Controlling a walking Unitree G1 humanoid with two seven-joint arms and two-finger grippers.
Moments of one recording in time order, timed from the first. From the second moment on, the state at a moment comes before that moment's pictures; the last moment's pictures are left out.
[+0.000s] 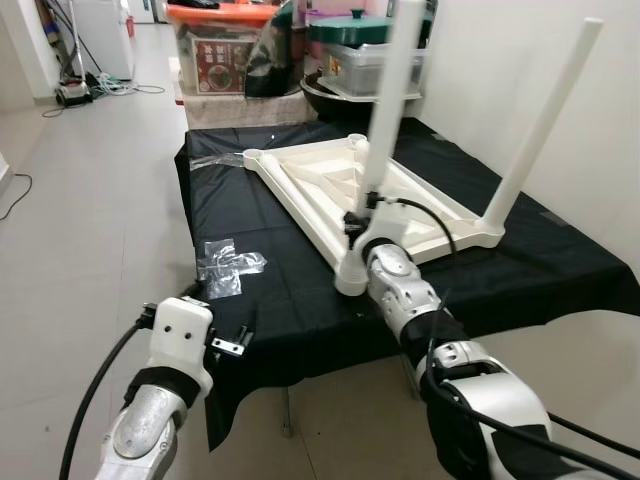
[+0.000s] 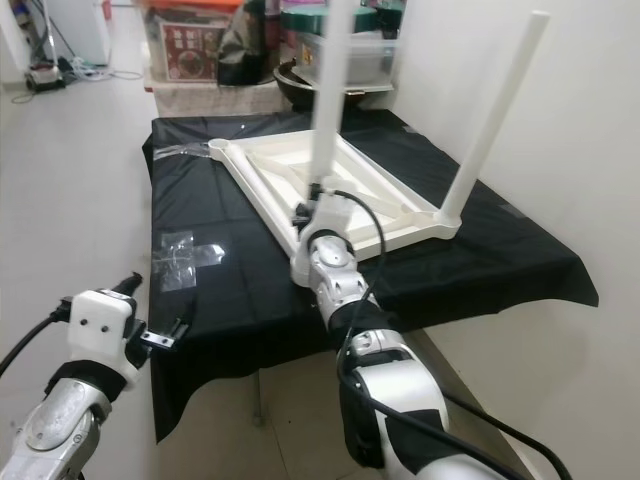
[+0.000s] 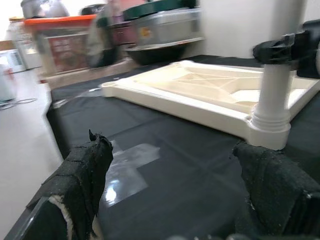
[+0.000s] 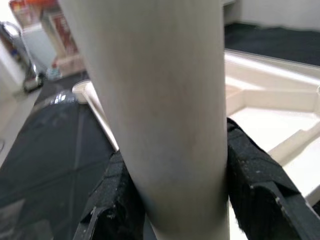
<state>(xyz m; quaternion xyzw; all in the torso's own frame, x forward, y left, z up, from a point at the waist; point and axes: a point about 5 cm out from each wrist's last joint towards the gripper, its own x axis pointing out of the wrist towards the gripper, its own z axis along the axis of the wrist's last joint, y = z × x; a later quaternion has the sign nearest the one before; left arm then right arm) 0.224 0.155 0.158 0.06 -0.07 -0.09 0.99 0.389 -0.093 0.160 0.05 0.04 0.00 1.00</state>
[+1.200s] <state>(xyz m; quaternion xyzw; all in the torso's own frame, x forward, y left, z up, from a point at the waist) 0.224 0.147 0.158 0.04 -0.07 -0.12 0.99 0.397 -0.067 0.170 0.03 0.06 0.16 0.98</state>
